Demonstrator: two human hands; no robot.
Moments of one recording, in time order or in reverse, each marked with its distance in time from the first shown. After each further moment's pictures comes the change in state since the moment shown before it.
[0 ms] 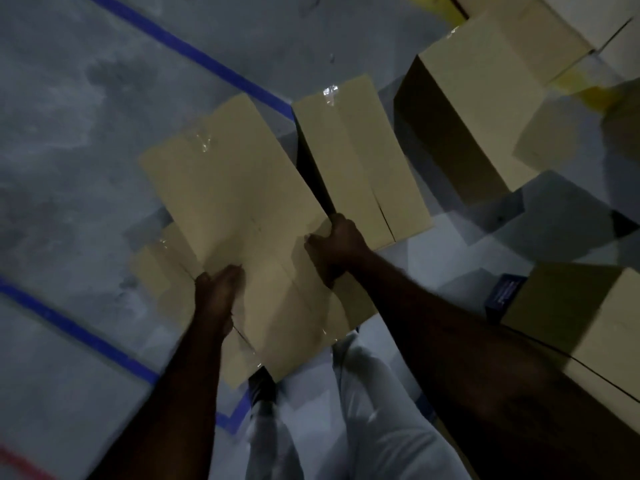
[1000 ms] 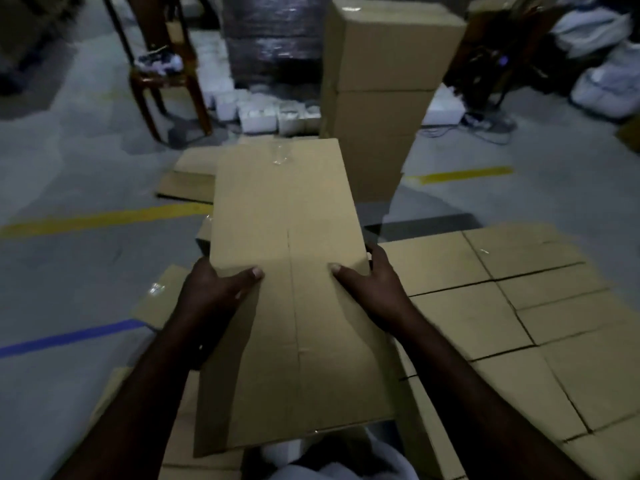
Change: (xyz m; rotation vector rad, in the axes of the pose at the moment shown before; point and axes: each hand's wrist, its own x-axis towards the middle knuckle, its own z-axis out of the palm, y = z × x) left_hand -0.421 0.098 0.069 0.700 -0.878 0.995; right_hand -0.488 0.109 -0.189 0.767 0.974 -0.138
